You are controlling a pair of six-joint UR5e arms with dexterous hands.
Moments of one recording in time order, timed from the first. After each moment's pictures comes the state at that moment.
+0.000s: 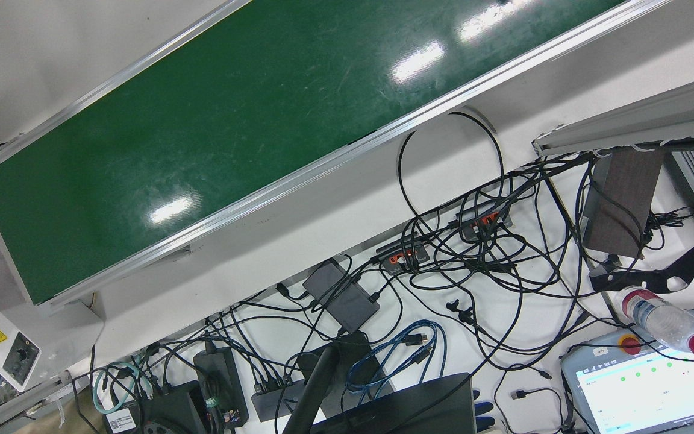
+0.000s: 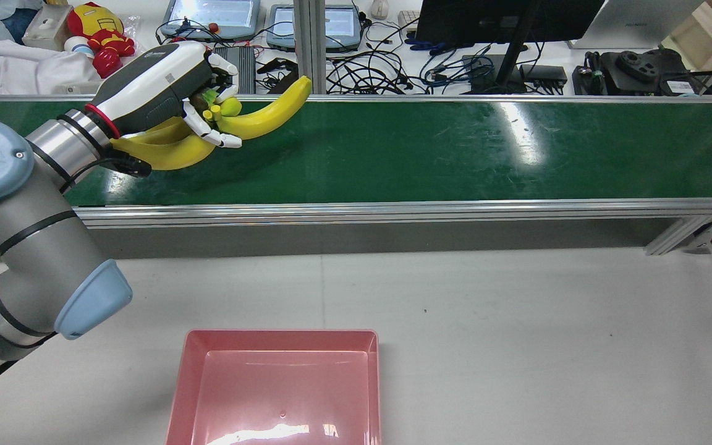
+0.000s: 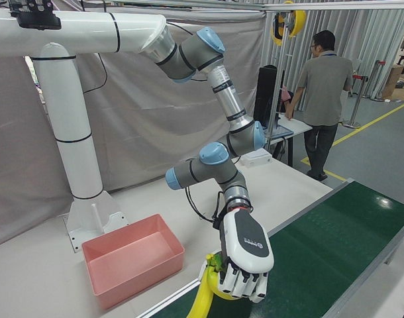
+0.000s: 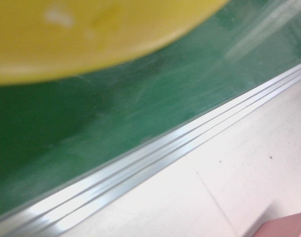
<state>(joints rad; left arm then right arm) -0.85 -2.23 -1.78 0.40 1.33 1.34 1.56 -1.54 1.63 -3.29 -1.58 -0.10</state>
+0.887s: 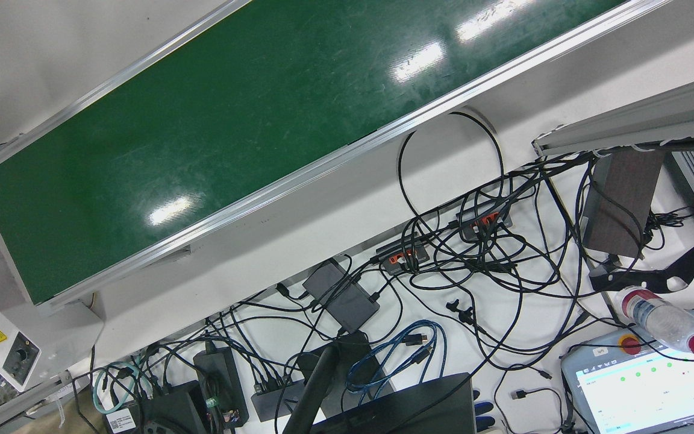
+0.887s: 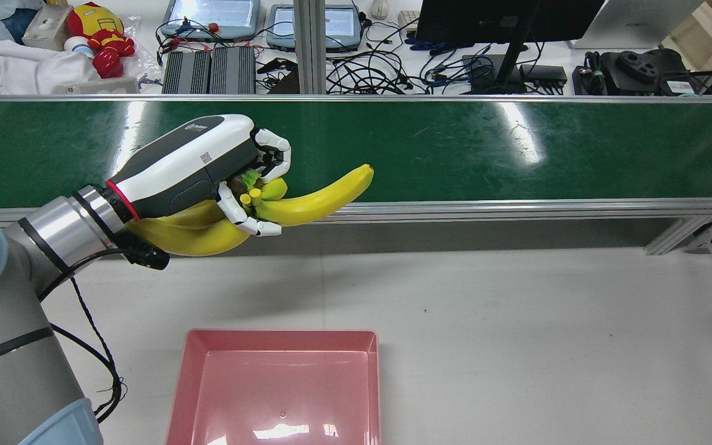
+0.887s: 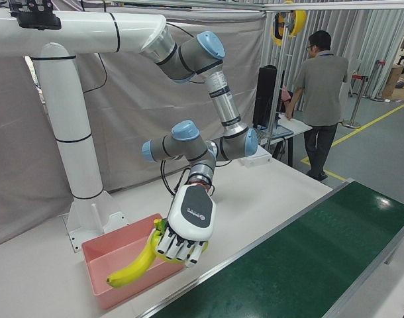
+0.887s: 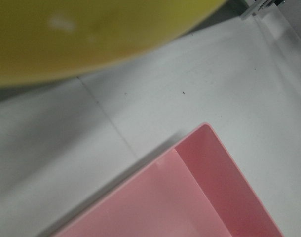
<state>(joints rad) -0.65 -2.19 -2.10 0.65 1.33 1.34 1.56 -1.54 1.63 -3.29 -1.58 -0.10</state>
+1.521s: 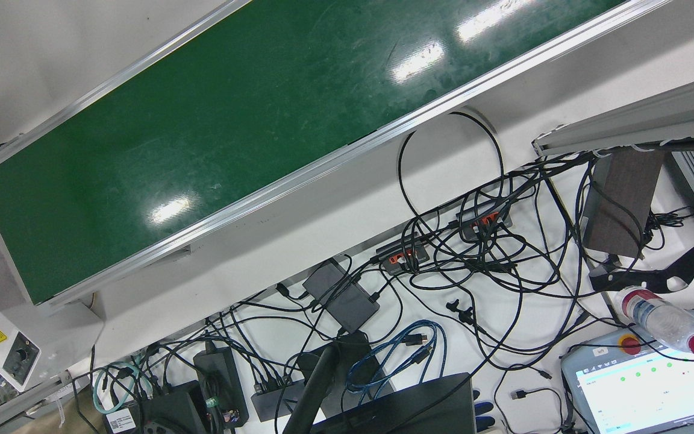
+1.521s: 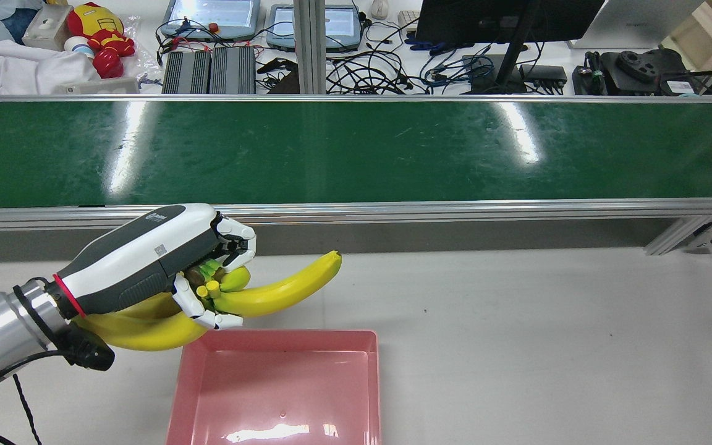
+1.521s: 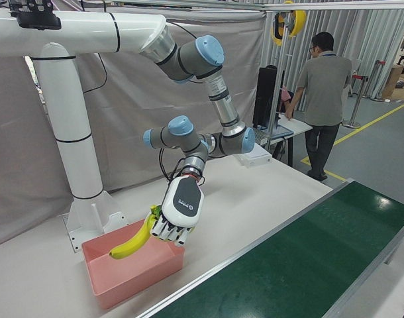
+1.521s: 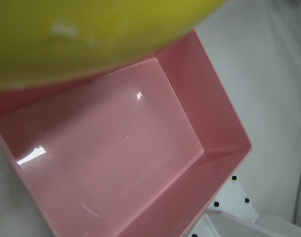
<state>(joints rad) -0.49 -1.98 -2.32 0.75 1.26 1.28 1.56 -1.54 1.63 -3.29 -1.58 -0.10</state>
